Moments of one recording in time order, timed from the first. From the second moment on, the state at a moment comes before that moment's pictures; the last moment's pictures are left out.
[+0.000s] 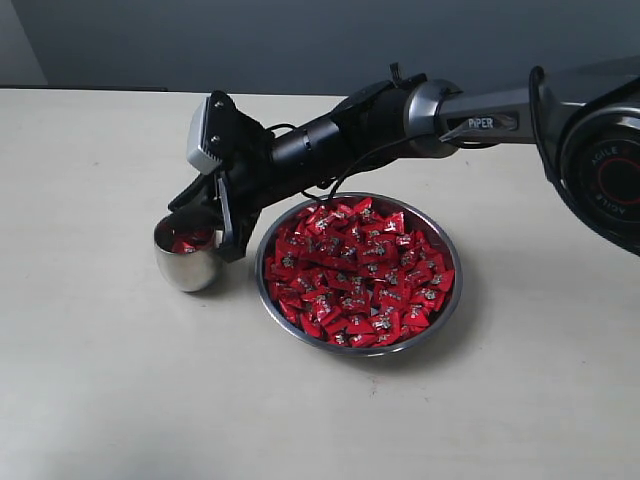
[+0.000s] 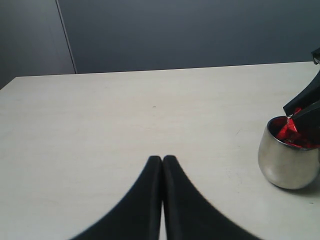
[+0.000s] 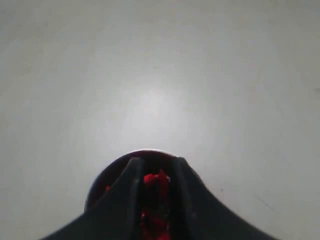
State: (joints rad) left arm 0.12 0.00 0.00 0.05 0.29 -0.02; right arm 0.73 2.29 -1.60 1.41 0.86 -2.04
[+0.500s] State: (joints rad) left arm 0.12 0.00 0.00 0.05 0.29 -0.02; right arm 0.73 2.29 -1.60 1.41 0.85 -2.00
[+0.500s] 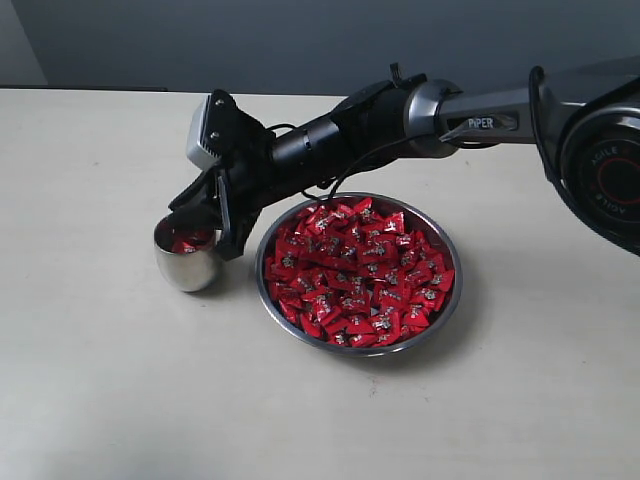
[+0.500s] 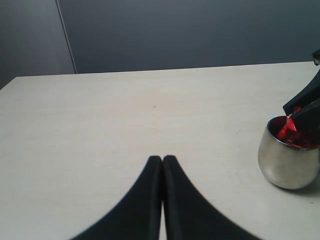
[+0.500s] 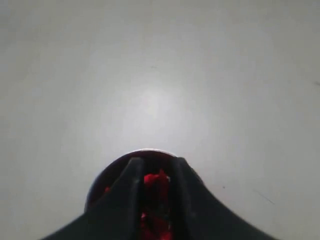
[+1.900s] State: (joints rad) left arm 0.12 0.00 0.00 0.05 0.29 -0.02; right arm 0.70 2.10 -1.60 1.27 0.68 -1.62
